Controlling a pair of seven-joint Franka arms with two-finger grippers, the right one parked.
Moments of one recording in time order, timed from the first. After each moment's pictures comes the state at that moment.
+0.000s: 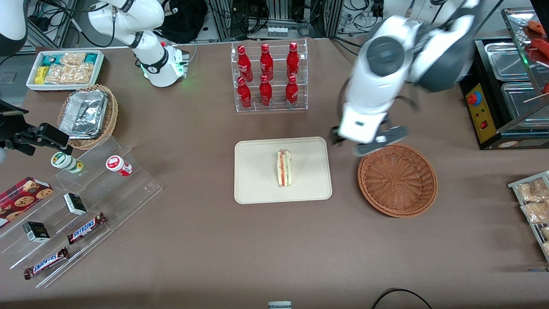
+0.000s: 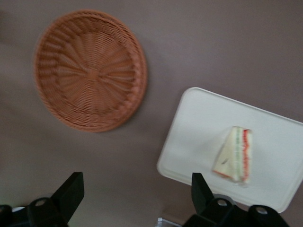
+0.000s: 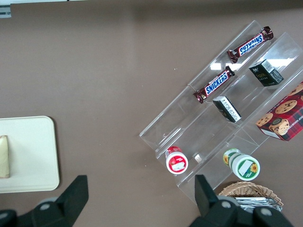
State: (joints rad) arm -0.28 0.13 -0.21 -1.61 0.07 1.63 -0.84
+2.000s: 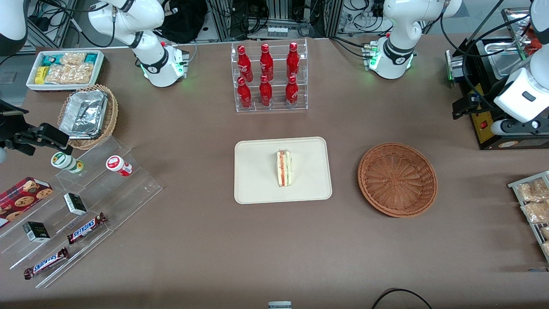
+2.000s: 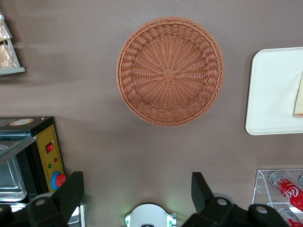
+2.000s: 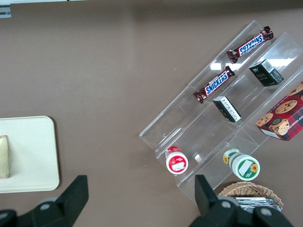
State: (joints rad) arm 0.00 -0.01 -0.05 -1.60 0.02 1.44 -0.04
